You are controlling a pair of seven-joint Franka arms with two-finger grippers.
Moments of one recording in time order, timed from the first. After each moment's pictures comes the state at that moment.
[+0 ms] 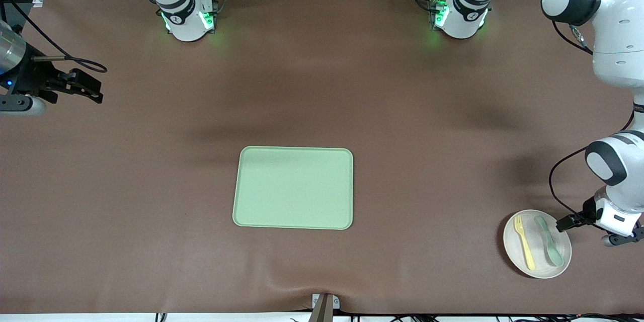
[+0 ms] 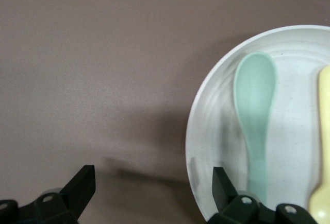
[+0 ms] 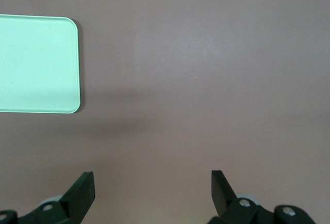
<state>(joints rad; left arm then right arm) 0.32 0.94 -0.05 -1.31 0.02 2.51 0.04 -0.01 0.02 0.07 -1.55 -0.03 1.53 0.05</state>
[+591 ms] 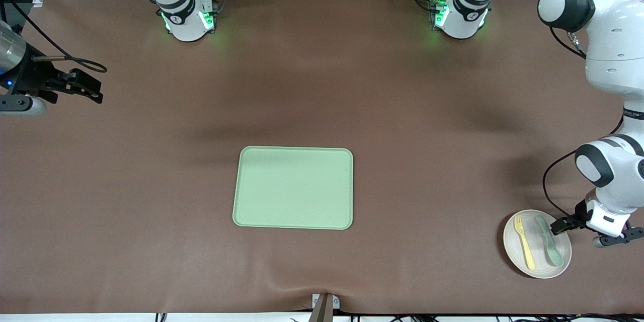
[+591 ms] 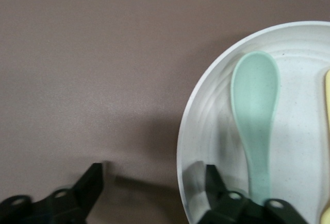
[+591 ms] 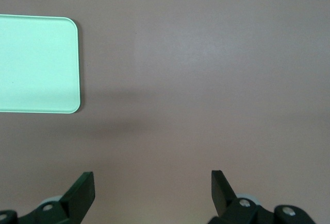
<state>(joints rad) 0.31 0.97 -0.06 -1.31 0.02 2.58 0.04 -0.01 0.02 0.07 -1.55 -0.03 1.53 0.05</state>
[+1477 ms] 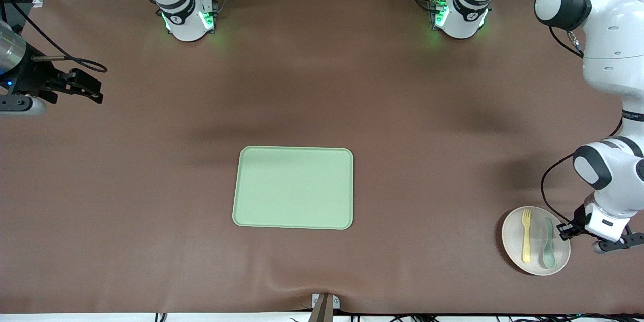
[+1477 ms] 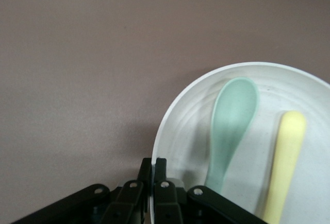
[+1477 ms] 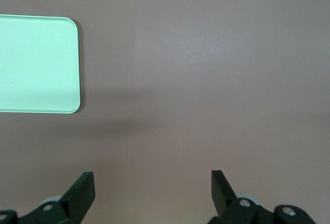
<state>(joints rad) 0.28 0.95 -0.07 -1.29 0.02 2.58 0.04 -0.01 0.02 0.07 -1.55 -0.03 1.53 0.05</state>
